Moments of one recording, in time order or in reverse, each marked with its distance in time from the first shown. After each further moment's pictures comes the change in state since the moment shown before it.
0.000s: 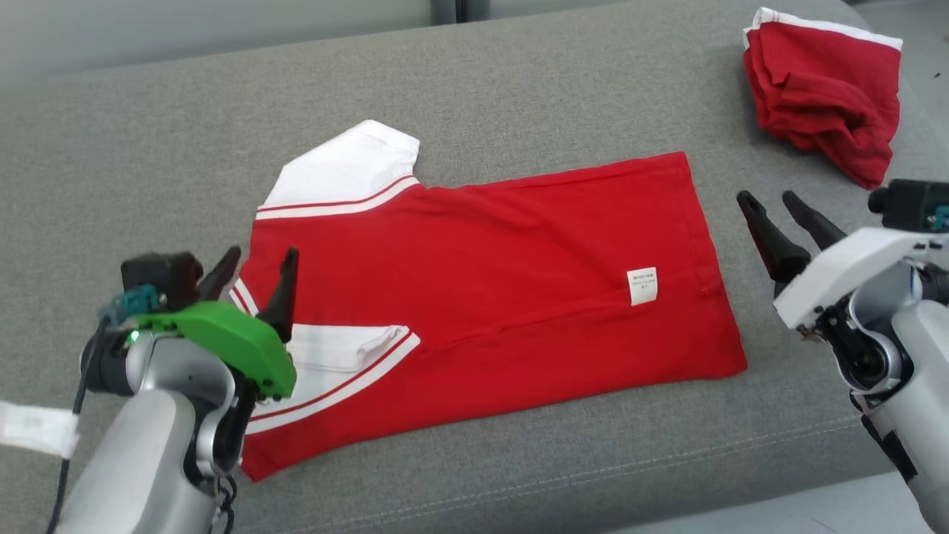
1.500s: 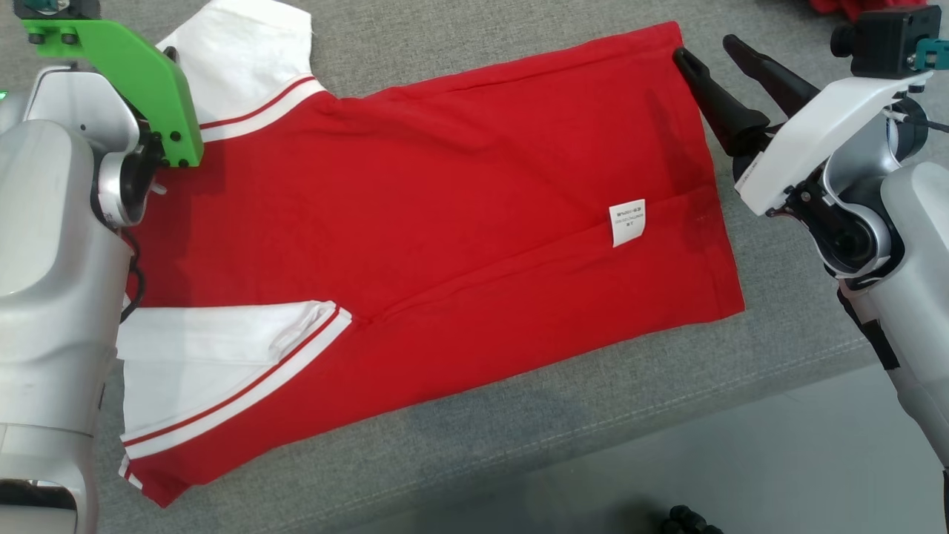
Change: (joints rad) left arm -0.657 0.008 -0.019 0.481 0.120 -0.010 0.332; right arm -0.290 0.033 0.070 -0.105 -0.048 0.034 0.146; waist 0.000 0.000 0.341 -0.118
